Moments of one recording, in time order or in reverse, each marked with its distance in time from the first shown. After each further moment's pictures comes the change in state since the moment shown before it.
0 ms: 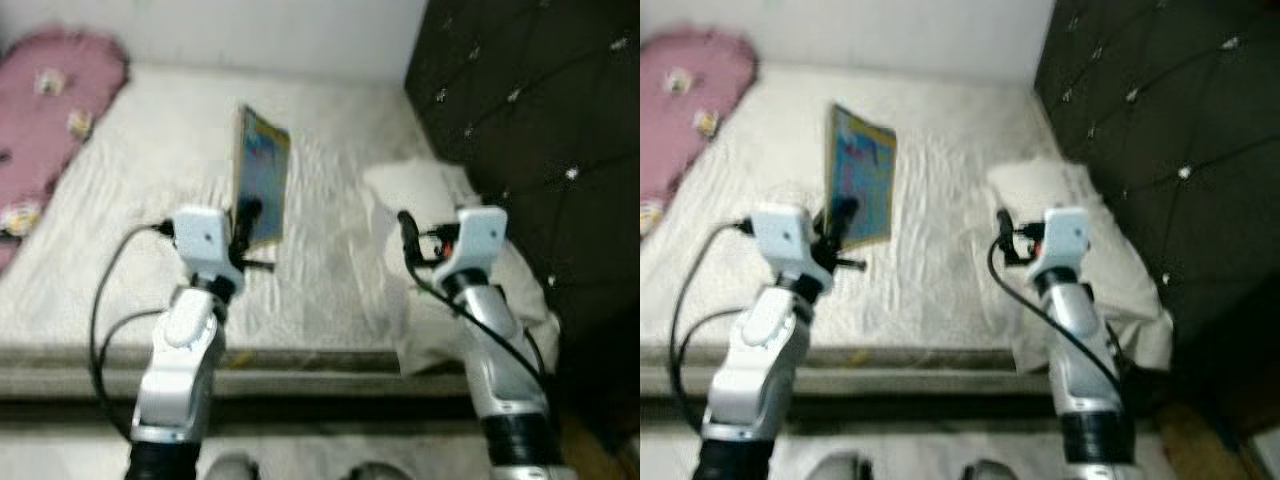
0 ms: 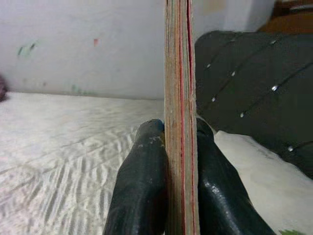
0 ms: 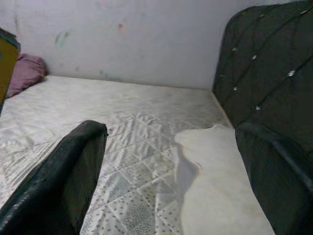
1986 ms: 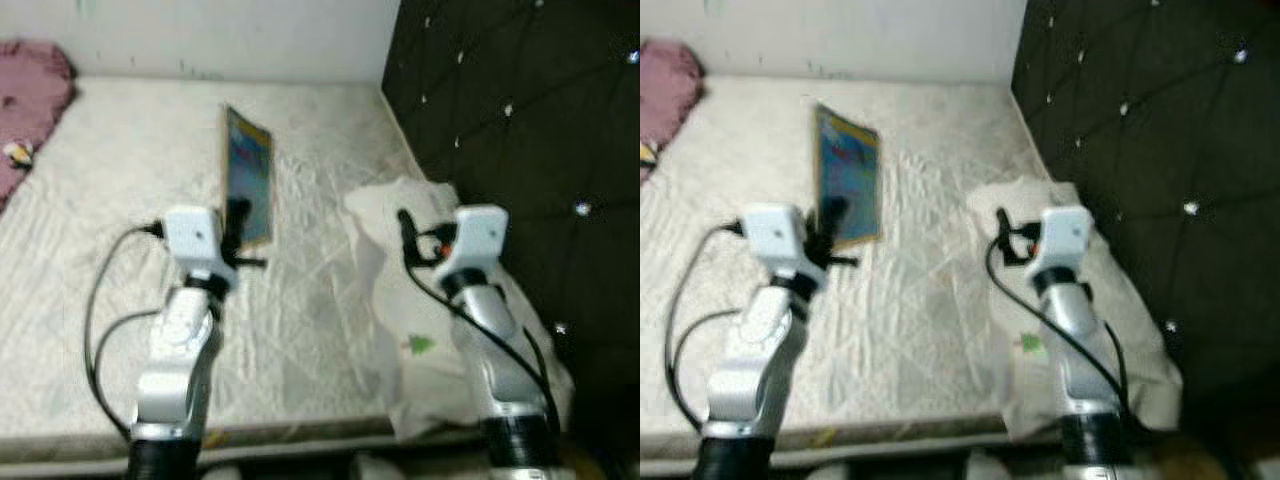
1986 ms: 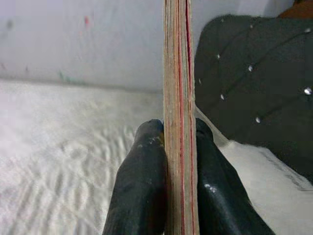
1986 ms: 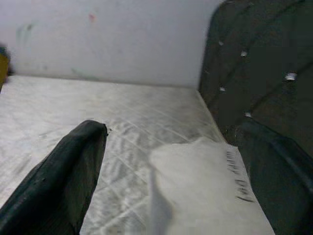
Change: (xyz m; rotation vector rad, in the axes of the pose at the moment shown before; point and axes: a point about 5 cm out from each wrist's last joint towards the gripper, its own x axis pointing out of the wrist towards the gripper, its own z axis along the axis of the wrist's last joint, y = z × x) left arm -0.001 0.009 -0.010 -0.023 0.056 0.077; right arm -0.003 0.001 0.000 -0.001 -0.002 -0.012
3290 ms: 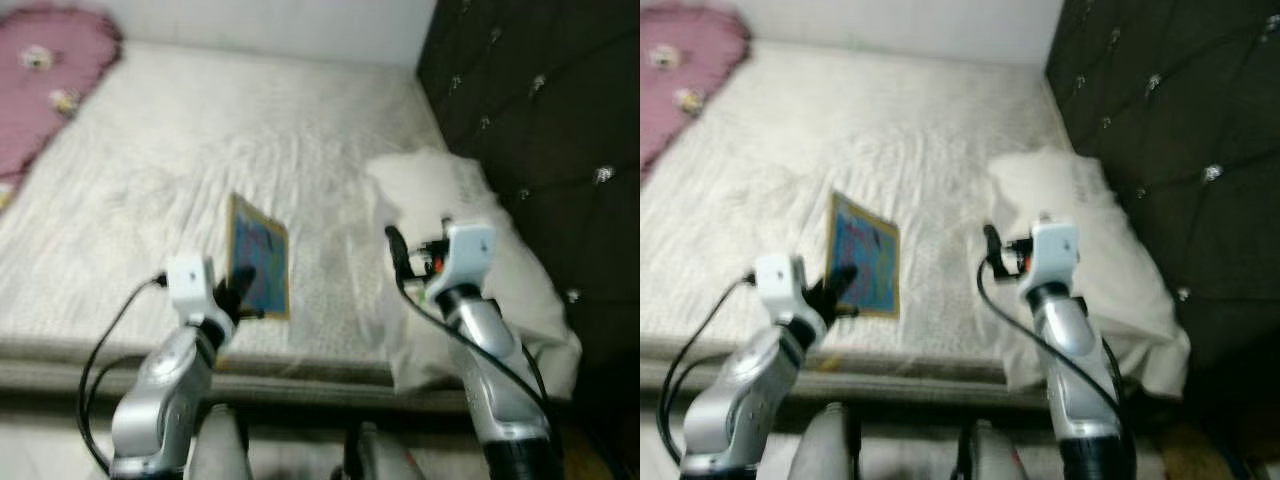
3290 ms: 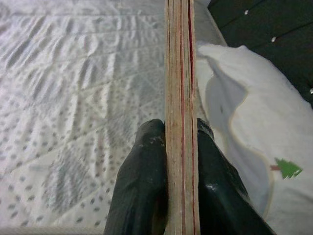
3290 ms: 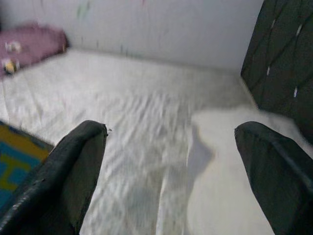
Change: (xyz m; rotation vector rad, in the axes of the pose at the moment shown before) left arm -0.029 0.010 -0.042 -0.237 0.352 -0.037; right arm -0.016 0.010 -0.008 -0.002 0.049 0.069
